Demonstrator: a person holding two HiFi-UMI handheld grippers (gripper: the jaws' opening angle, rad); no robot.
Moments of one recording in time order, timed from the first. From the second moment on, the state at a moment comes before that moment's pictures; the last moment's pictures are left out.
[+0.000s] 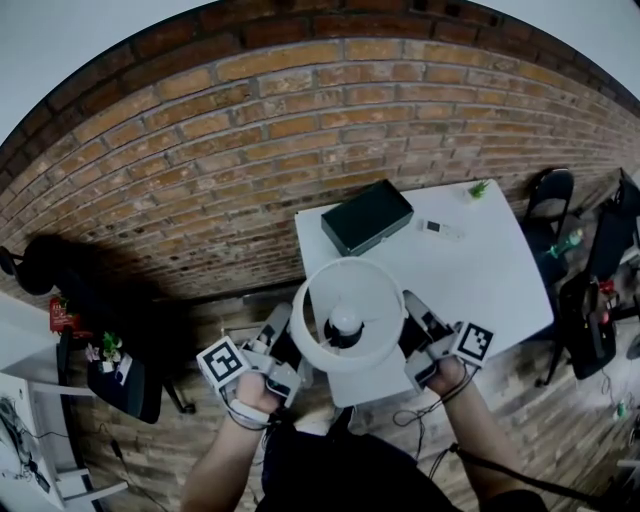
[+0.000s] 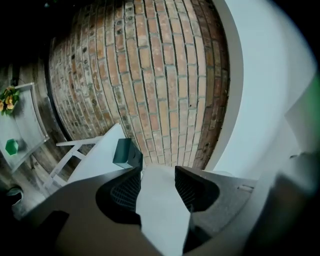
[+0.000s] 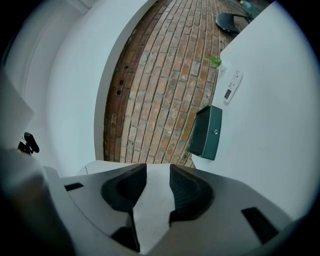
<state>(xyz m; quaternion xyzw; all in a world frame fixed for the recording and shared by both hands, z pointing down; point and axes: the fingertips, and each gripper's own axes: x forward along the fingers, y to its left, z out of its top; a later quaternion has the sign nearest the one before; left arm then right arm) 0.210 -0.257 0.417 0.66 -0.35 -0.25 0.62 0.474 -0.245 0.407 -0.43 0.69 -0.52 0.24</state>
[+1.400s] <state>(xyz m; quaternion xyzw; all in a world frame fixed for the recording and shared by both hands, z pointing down) 0.217 -0.215 0.441 0.71 -0.34 -0.24 0.57 0.526 -0.198 0.454 -0.47 0.67 -0.51 0.26</state>
